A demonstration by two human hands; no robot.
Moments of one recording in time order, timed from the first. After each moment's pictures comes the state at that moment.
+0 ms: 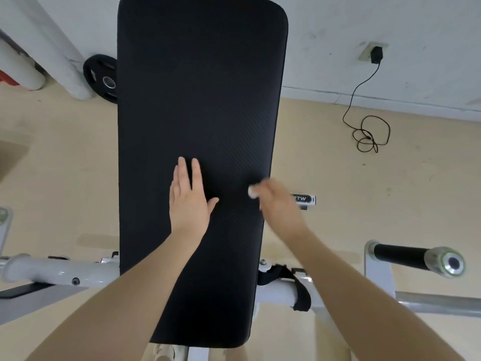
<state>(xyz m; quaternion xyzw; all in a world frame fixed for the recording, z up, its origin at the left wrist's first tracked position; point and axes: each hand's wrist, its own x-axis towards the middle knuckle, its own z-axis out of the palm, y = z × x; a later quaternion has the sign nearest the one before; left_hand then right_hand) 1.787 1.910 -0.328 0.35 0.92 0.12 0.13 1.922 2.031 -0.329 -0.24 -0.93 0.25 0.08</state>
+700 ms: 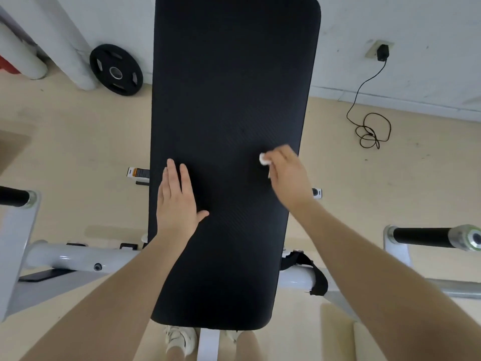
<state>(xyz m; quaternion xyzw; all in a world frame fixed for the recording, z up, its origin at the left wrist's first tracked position) 1.748 1.828 -0.333 0.35 0.92 0.01 0.14 1.867 2.014 -0.324 -0.30 -0.92 0.22 0.16</state>
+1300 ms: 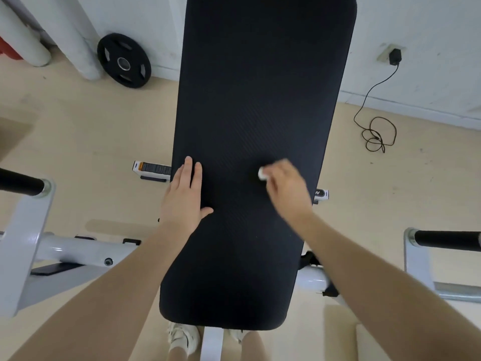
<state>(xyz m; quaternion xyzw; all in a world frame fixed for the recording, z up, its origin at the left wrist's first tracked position) 1.711 1.799 -0.341 0.42 0.89 0.02 0.18 1.850 1.962 -0.347 -0.26 -0.92 0.24 0.17</state>
